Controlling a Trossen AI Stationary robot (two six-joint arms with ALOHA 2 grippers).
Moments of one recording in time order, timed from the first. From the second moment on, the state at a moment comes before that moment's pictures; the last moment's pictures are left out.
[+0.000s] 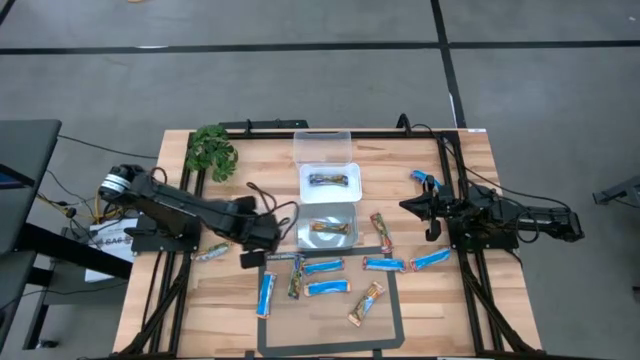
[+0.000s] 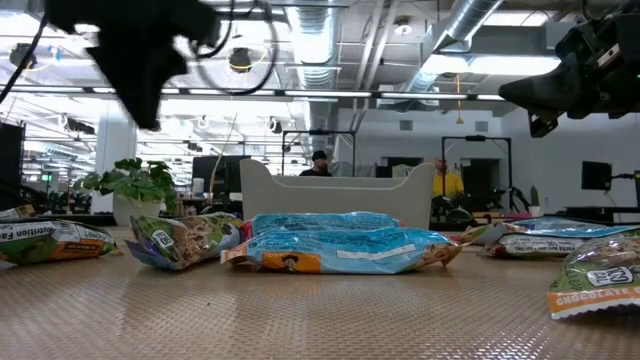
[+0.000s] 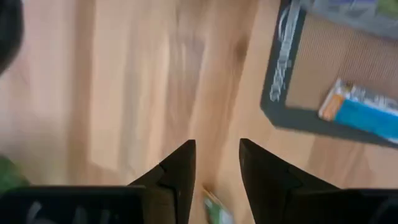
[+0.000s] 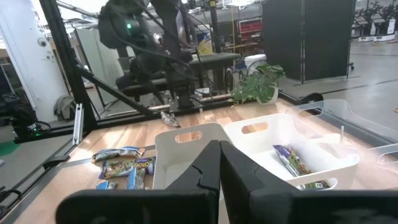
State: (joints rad) left arm -0.28 1.49 1.16 -1.19 -0.21 -0.48; right arm -0.09 0.01 0.01 0.01 -0.02 0.11
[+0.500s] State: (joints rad) left arm -0.29 1.27 0.78 -1.19 0.04 -0.94; right arm -0.09 0.01 0.01 0.01 -0.02 0.11
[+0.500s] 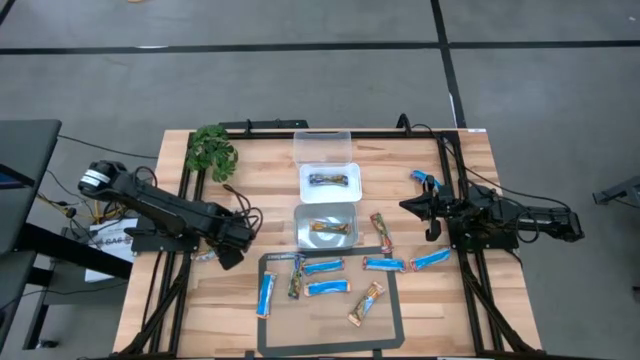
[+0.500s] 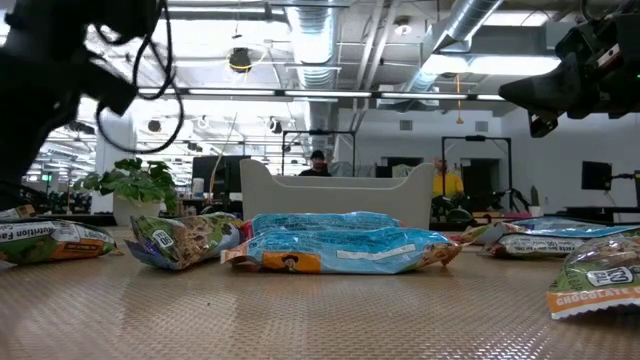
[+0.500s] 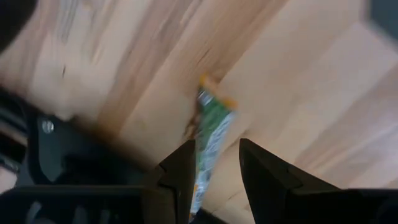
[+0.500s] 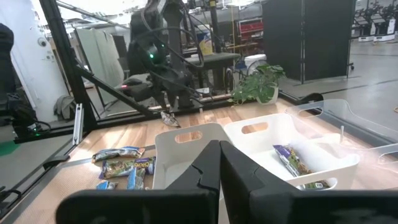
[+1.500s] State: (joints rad) left arm -0.31 1.24 0.50 -0.88 0.09 -0.77; right arm -0.09 0.01 0.01 0.01 -0.02 0.11
